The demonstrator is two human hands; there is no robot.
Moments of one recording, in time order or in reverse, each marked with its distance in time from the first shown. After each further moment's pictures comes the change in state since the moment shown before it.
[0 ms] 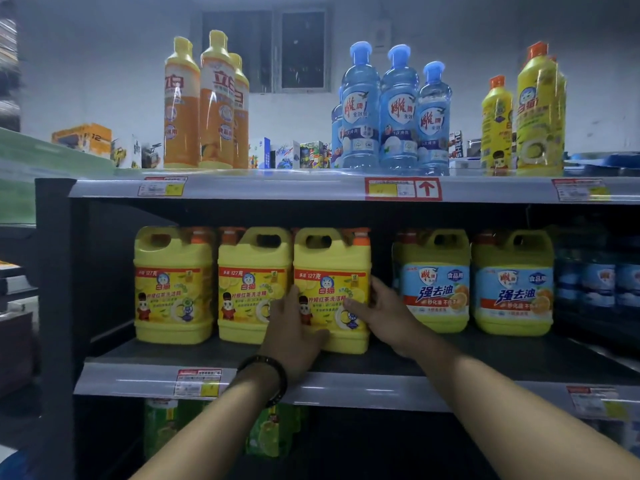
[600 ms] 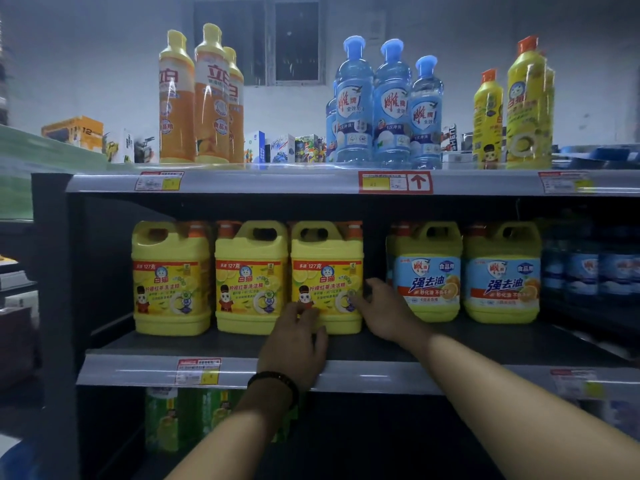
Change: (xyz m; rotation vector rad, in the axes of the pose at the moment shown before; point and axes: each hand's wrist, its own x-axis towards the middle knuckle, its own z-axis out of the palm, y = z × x) left_hand -0.023 -0.012 0.022 0.398 0.076 0.223; right_hand -0.021 -0.021 0.001 -0.554 0.092 0.036
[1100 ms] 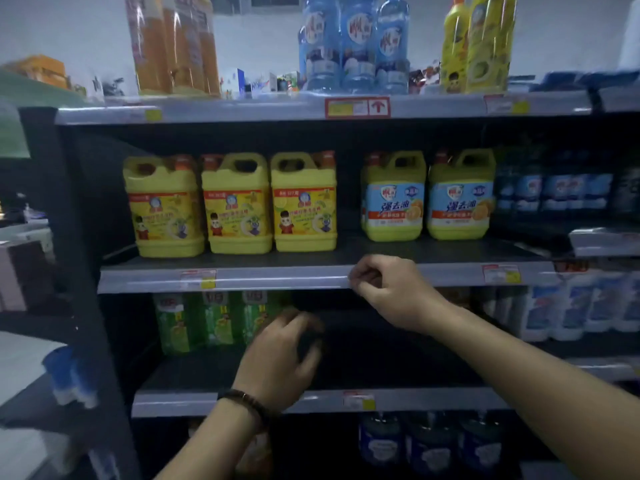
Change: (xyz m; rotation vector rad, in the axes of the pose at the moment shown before) left_hand -0.171 0.046 -0.037 -0.148 -0.127 0.136; right_hand -0.187 0.001 -0.044 -0.049 -0.065 -0.091
